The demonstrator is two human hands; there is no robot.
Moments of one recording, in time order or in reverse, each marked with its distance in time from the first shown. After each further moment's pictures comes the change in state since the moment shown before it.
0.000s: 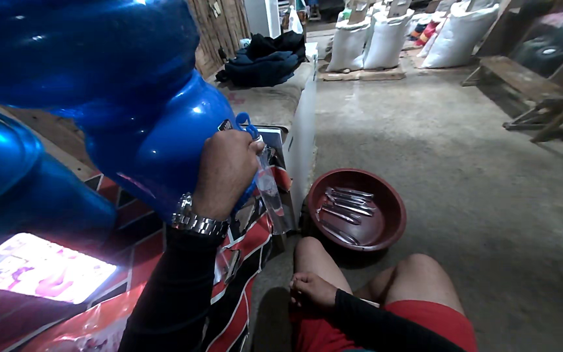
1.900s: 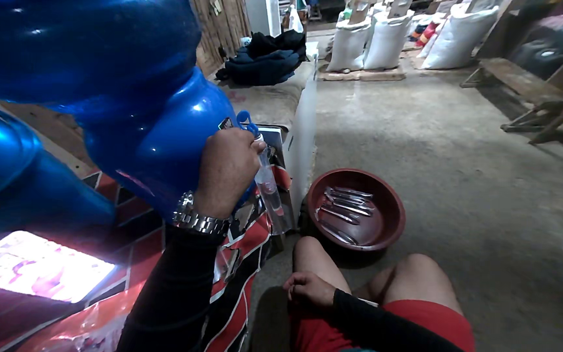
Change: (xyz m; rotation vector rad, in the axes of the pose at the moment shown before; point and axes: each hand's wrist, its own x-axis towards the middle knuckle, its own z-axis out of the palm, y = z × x) left_hand -0.001 0.001 0.001 0.005 -0.002 0.008; right_hand 0.000 -0.002 -0.001 -0.079 -0.005 0.046
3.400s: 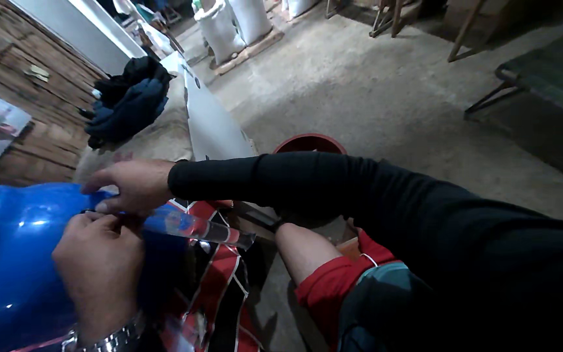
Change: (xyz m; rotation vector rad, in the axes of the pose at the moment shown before) left_hand 0.001 -0.020 0.005 0.056 0.050 0.177; right_hand -0.026 -0.431 -0.040 -0.775 0.449 -0.732
